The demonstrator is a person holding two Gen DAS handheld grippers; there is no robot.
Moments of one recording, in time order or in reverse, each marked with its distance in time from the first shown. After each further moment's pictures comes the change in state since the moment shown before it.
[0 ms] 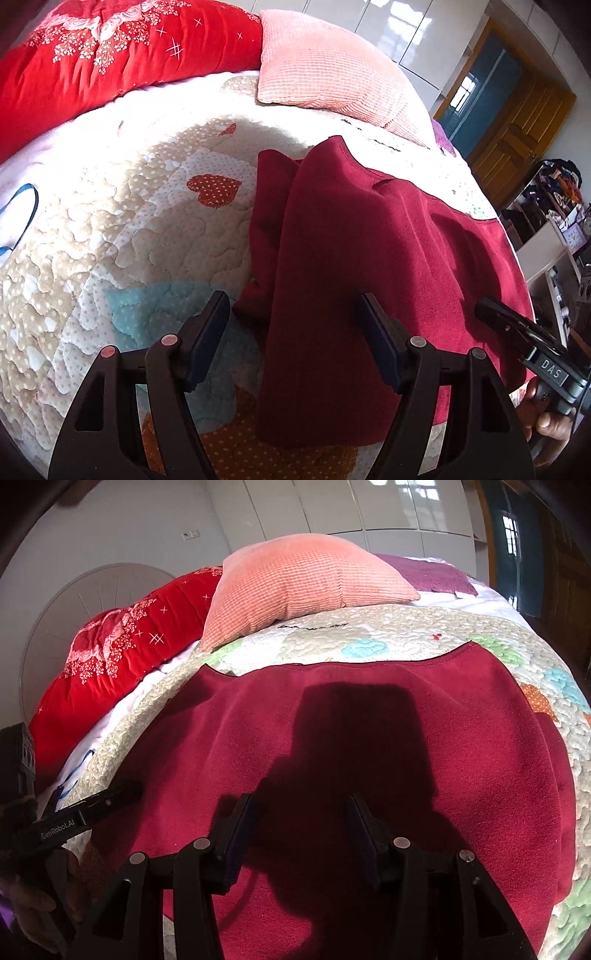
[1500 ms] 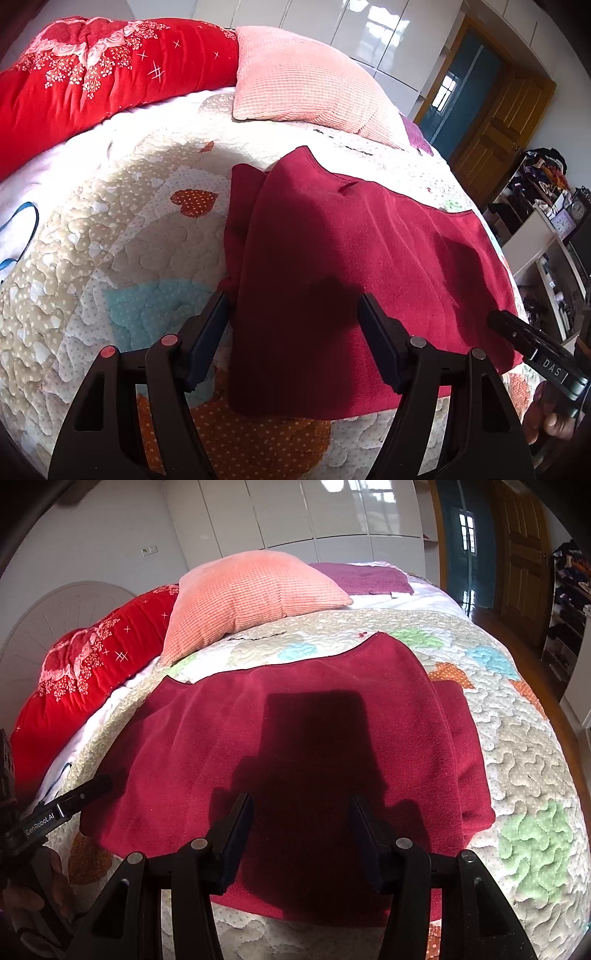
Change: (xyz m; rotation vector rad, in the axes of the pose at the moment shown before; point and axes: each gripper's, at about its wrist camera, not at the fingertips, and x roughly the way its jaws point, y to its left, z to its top) left arm -0.022 -0.016 -0.009 0.052 -0.047 -0.039; right arm -0.045 -0.016 -0.025 0.084 -0.045 -0.189
